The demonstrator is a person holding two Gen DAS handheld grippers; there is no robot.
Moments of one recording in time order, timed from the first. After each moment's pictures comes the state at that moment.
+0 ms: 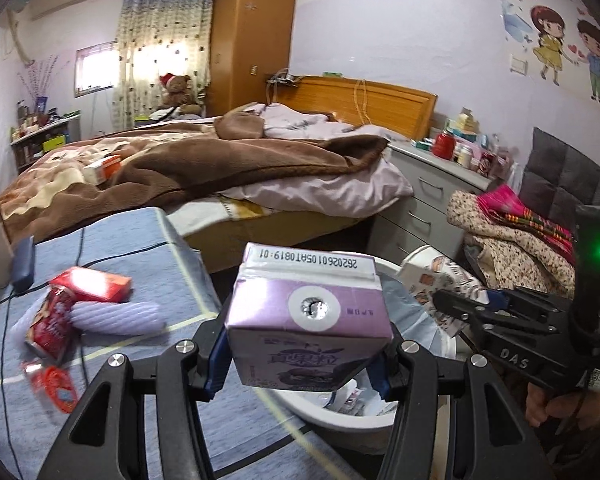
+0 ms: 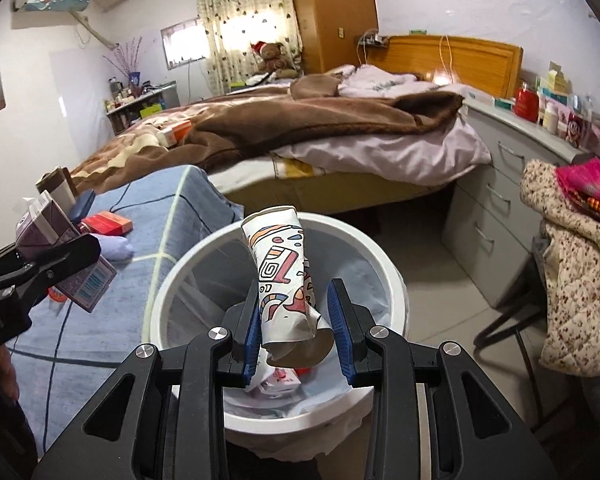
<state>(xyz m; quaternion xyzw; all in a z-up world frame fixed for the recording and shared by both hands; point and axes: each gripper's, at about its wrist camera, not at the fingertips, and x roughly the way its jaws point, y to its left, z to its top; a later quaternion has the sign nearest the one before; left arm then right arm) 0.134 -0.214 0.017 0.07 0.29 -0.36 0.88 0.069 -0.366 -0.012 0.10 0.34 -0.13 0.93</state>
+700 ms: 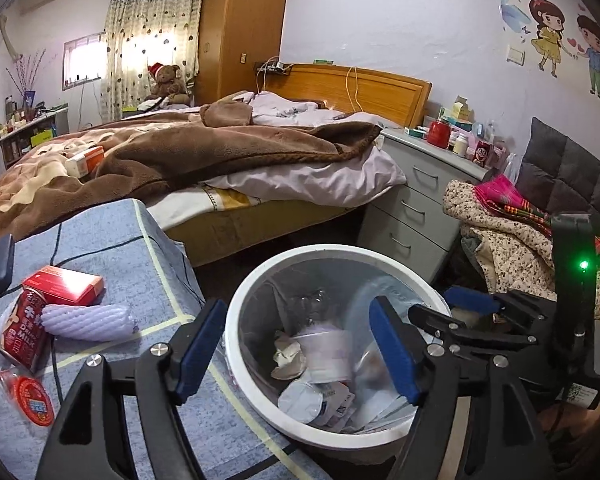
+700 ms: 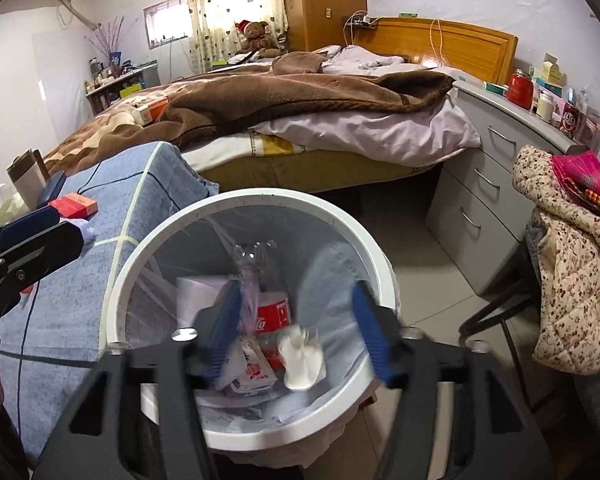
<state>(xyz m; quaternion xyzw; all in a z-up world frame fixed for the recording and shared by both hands) 0.144 -0.234 0.005 0.07 0.31 -0.37 0.87 0.074 -0.375 -0.023 0.09 0.37 -0.16 0.91</state>
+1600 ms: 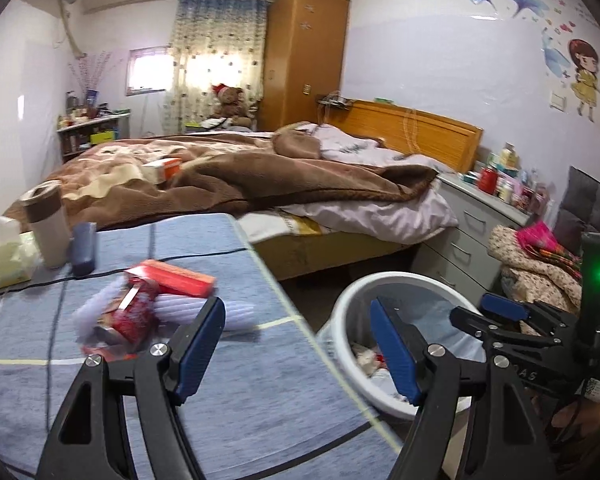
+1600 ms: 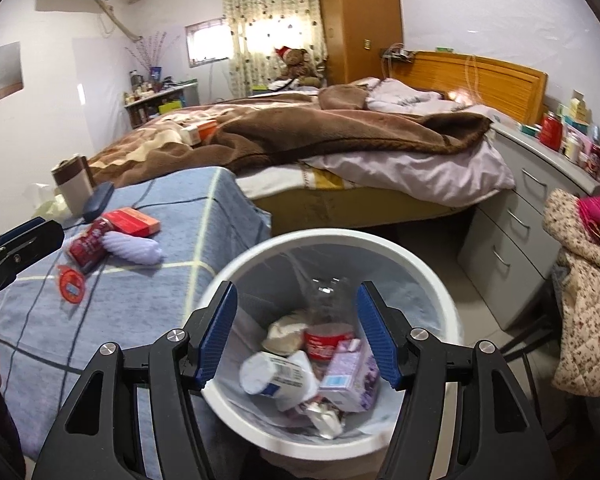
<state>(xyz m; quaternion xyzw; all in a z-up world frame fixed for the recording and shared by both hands) 0.147 -0.129 0.030 0.03 0.27 -0.27 0.92 0.090 -0.325 0.000 0.07 0.32 -0.10 0.94</state>
